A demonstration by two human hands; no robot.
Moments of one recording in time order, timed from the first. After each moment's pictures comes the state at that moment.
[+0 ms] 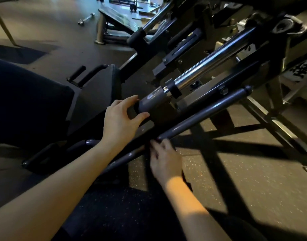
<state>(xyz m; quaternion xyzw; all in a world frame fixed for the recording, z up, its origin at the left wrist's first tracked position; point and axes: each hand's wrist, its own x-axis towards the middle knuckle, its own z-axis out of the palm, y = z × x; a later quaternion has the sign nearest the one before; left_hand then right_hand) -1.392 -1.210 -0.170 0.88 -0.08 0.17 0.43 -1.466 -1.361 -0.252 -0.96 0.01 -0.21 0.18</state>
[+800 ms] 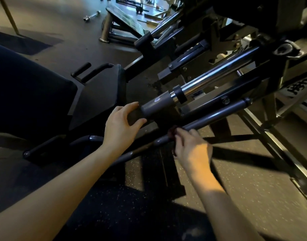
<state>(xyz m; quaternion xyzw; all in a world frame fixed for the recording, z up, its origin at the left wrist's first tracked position) -1.406 -1.196 -0.182 0.86 -0.07 0.17 0.47 -1.462 -1.408 -0.186 -0.97 0.07 -0.21 0.04</state>
